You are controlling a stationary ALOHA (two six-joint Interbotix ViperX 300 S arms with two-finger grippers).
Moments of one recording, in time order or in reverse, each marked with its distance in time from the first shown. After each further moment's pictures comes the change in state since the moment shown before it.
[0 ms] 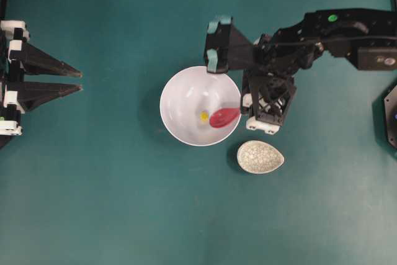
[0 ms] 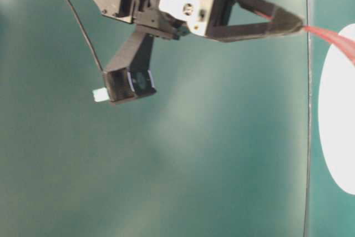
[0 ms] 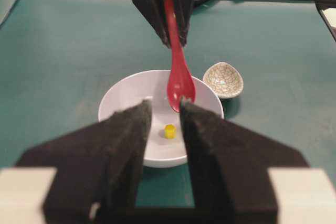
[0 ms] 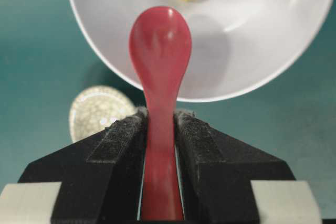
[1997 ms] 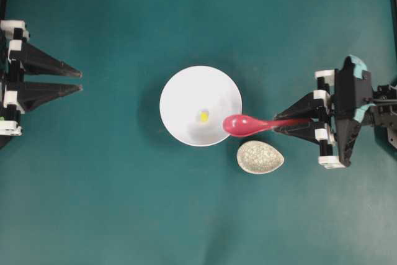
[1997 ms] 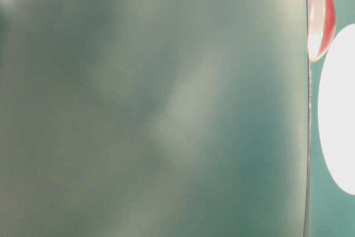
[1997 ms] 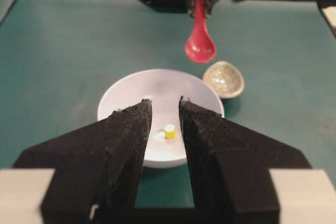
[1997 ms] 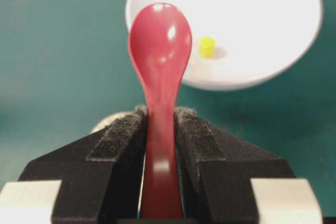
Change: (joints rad) left arm 0.002 0.000 0.000 0.002 0.000 0.000; right arm 0.296 -0.436 0.715 0.284 -1.117 -0.253
